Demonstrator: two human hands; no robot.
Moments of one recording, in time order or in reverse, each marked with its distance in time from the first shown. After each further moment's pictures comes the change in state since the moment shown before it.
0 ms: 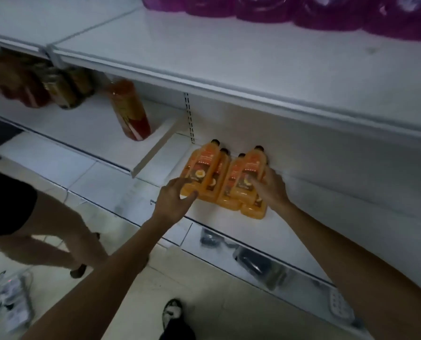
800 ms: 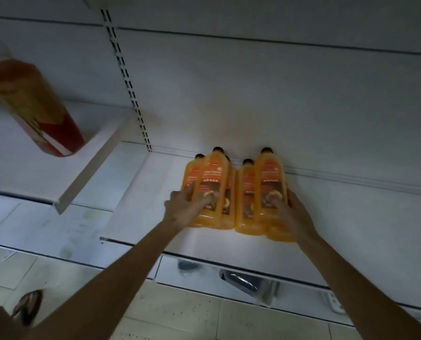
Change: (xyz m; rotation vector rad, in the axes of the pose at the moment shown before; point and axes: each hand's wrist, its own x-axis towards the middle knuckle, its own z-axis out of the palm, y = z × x) left_hand 0.098 -0.011 0.102 -0.229 -0.350 -0.122; right_hand -0.026 0.072 -0.004 0.342 0.220 0.265
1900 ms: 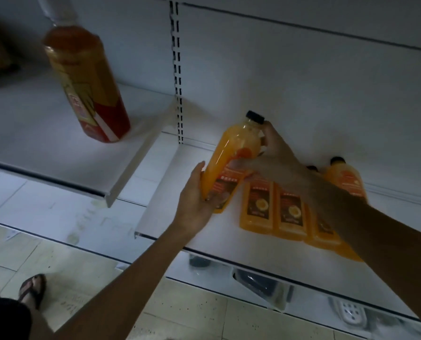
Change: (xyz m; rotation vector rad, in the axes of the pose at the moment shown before) left_hand 0.002 -0.037 -0.056 -0.308 0.101 0.472; right_hand -0.006 -0.153 0.111 -0.132 -0.272 -0.360
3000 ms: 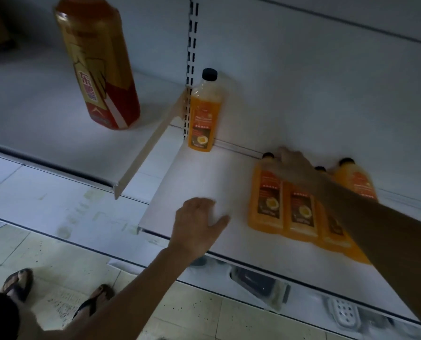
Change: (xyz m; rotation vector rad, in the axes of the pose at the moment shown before) left_hand -0.026 -0.041 -0.005 0.668 -0.095 -0.035; right_hand 0.048 0.071 -0.017 -0.741 0.027 0.197
